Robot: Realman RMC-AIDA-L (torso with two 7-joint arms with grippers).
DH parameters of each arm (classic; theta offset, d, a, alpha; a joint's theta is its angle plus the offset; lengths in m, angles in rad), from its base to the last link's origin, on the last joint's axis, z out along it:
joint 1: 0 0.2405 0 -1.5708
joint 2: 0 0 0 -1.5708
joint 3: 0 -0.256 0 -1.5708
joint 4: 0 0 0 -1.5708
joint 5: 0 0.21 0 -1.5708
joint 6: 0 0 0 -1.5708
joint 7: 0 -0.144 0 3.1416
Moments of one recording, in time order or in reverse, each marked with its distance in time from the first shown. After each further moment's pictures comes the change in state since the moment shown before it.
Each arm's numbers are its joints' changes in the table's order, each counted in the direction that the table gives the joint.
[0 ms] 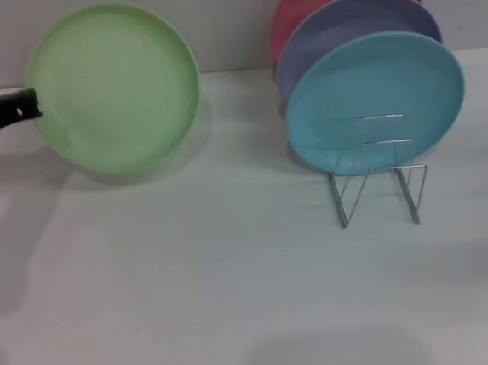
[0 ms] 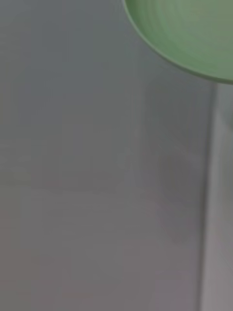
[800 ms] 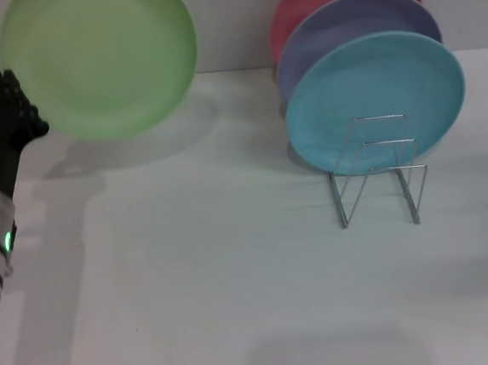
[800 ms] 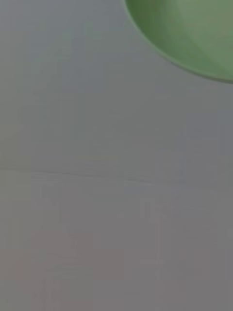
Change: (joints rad) left arm 0.198 0.004 -0.744 0.269 -0.146 1.322 0.087; right arm -0.046 0.020 0.111 -0.010 -0.012 -0.060 -0.008
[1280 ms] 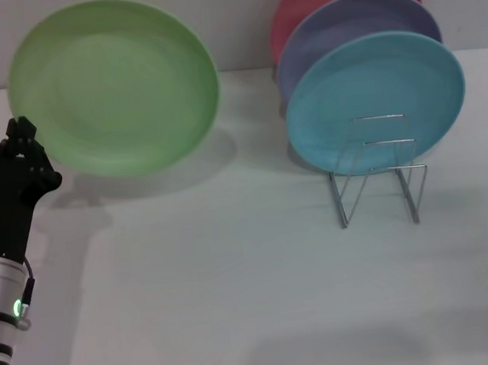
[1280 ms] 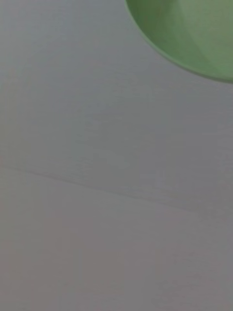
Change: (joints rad) left arm -0.034 -0.017 -0.216 0.312 0.018 0.350 0.323; right arm -0.137 0.007 0.261 -0.190 -0.001 -0.186 0.068
